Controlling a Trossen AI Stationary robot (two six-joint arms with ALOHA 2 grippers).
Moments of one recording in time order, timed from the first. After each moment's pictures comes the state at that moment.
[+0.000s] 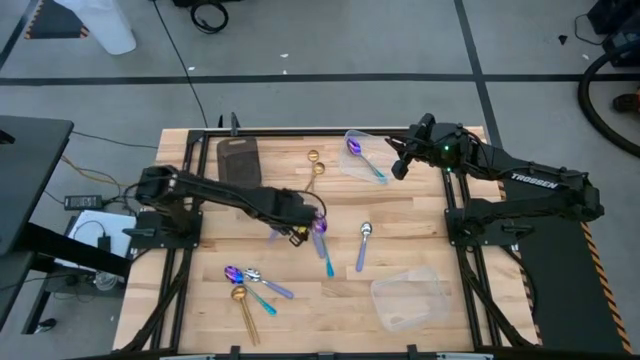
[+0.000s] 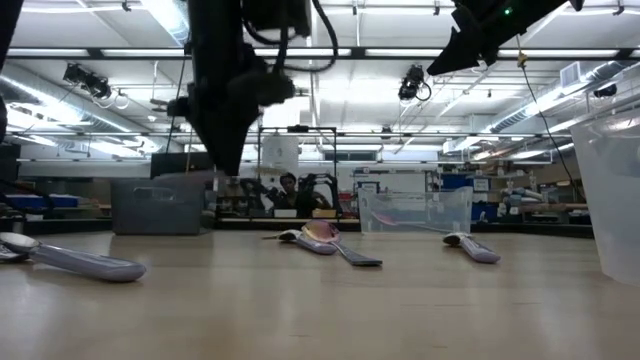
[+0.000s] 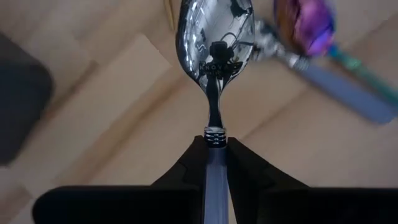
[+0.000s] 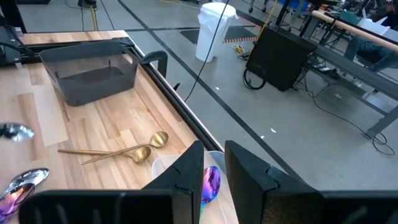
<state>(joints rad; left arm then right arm) -0.09 1.76 1.32 -1.00 -0.23 -0.91 -0.36 0.88 0.84 -0.32 0.31 -0.11</state>
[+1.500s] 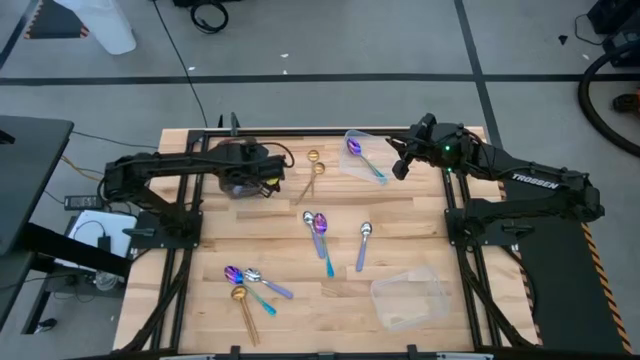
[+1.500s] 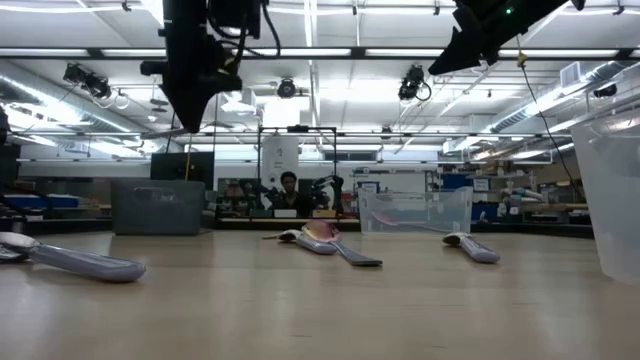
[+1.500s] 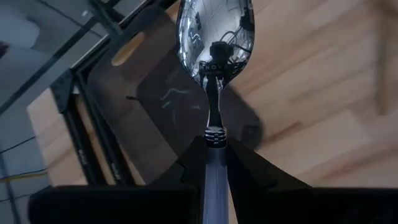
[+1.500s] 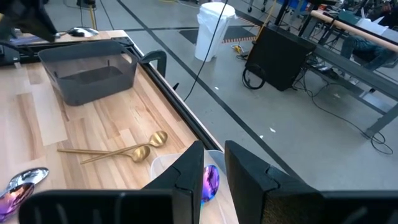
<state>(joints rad) 0.21 1.50 1.27 -1.28 -0.55 -0.77 -0.36 0.87 0.84 -0.32 0.31 -0.11</state>
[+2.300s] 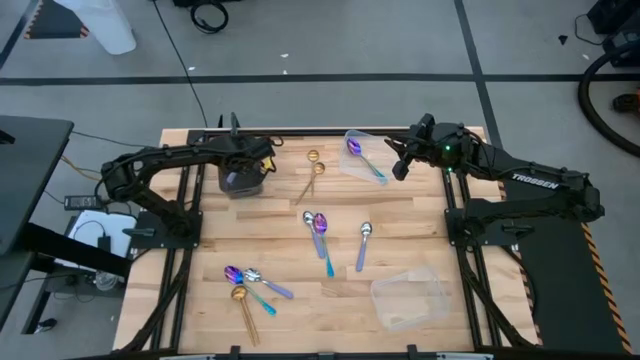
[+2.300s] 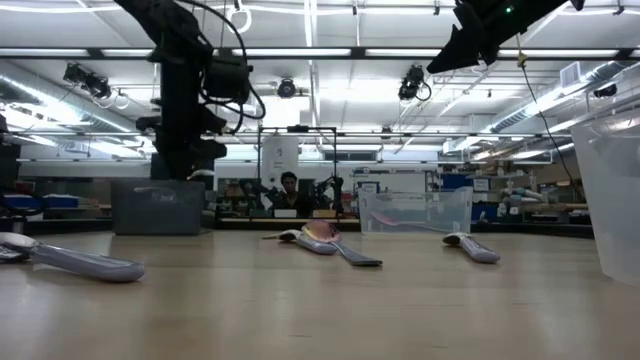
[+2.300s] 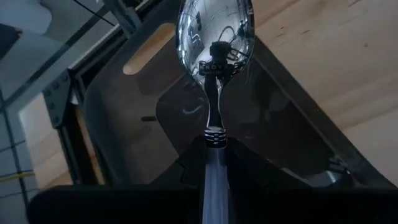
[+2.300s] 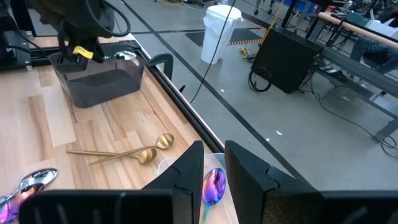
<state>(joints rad) 0.52 1.50 0.96 -0.87 -0.55 -0.49 -0.36 0.87 0.84 -0.31 0.29 -0.11</state>
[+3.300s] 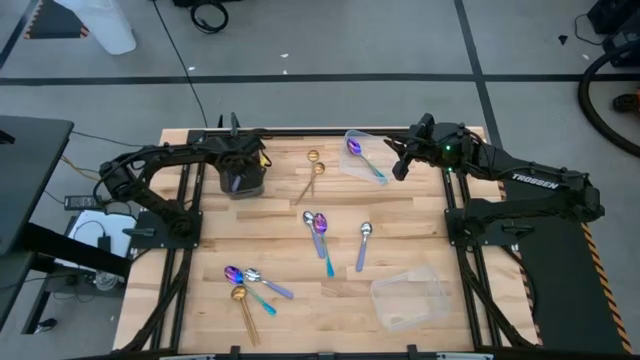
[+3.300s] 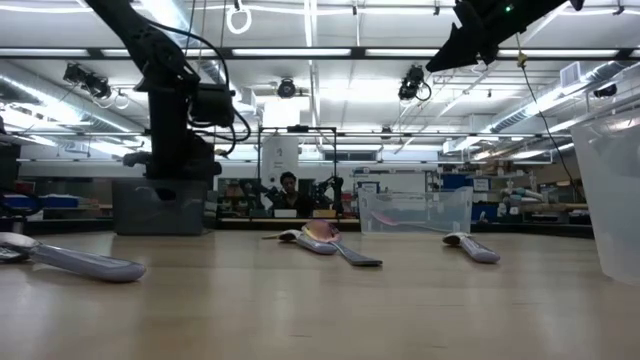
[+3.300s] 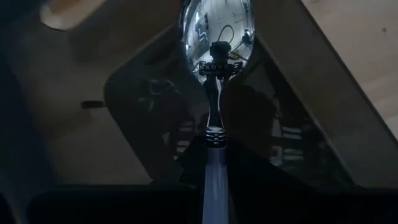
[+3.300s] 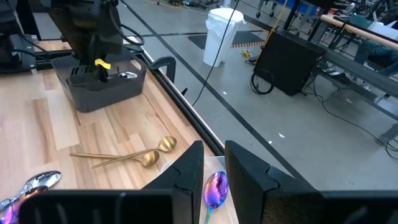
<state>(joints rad) 0.67 1.51 0.81 -0.64 -0.30 -0.46 -0.36 0.87 0.84 -0.30 0.27 -0.11</state>
